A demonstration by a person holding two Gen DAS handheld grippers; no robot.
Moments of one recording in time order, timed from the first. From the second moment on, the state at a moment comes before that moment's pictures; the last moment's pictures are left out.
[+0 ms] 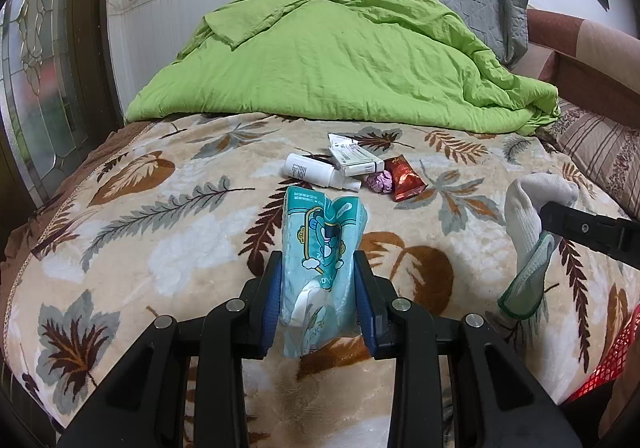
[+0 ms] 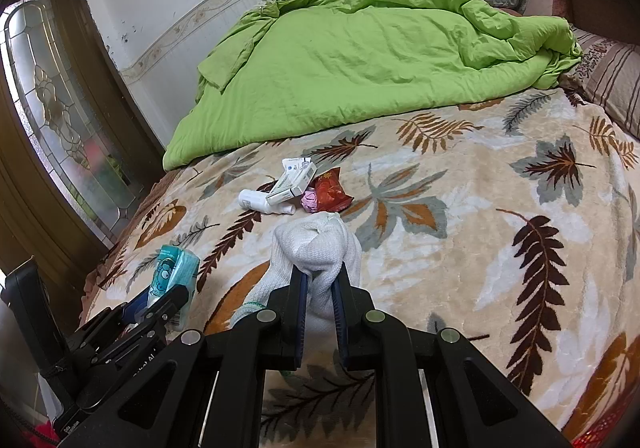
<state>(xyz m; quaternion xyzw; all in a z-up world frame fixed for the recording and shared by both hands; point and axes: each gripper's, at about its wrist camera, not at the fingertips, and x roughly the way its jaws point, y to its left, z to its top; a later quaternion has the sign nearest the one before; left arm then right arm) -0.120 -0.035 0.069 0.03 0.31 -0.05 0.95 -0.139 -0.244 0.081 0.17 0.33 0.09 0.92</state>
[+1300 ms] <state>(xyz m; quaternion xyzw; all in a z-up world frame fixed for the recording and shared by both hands) -0.156 -0.079 0.108 0.01 0.30 -0.22 0.93 -0.198 -0.291 0.120 0.22 0.30 0.08 0.92</state>
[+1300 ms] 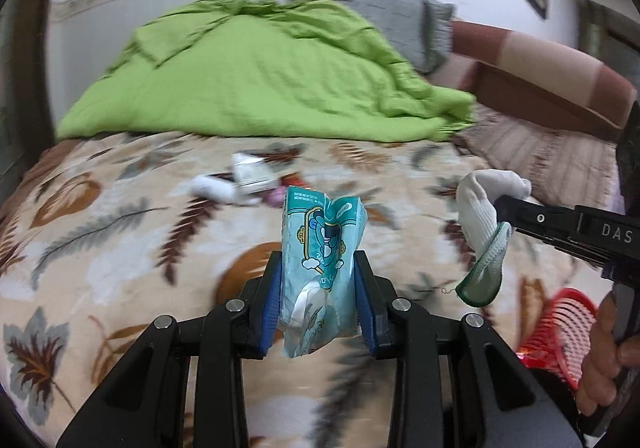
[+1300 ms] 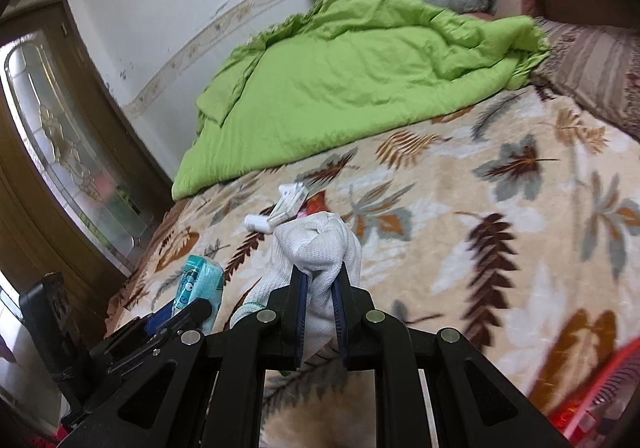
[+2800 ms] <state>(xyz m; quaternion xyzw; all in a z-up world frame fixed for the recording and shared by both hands) -0.228 -0.282 0.124 0.08 0.38 -0.47 0.79 -0.375 -0.466 0.112 0.25 0.32 -0.14 0.90</state>
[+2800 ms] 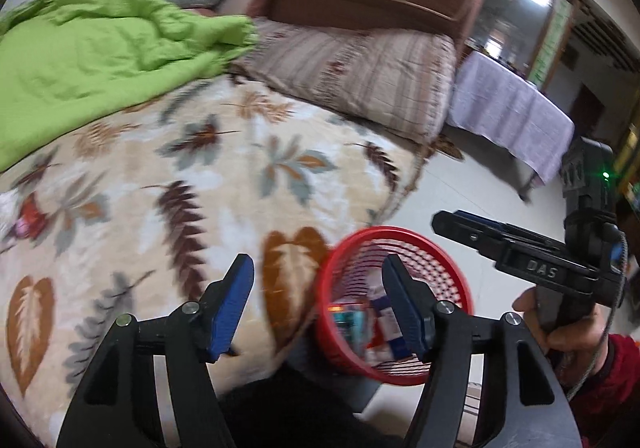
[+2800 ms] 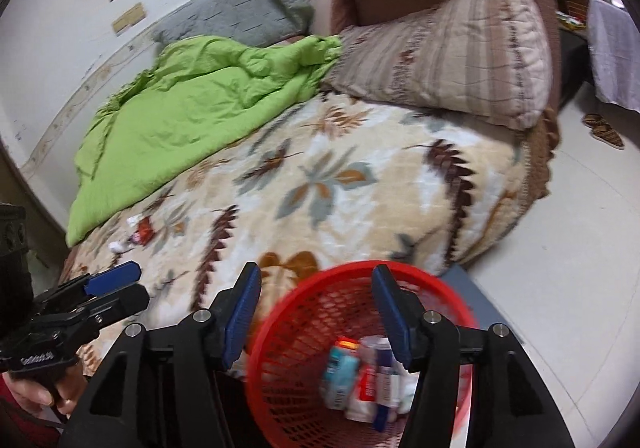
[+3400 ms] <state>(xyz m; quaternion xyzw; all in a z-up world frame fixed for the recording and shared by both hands) -0.130 -0.095 0.111 -0.04 0.40 -0.26 0.88 -0.219 -0.343 0.123 0.20 0.36 0.06 0.91</state>
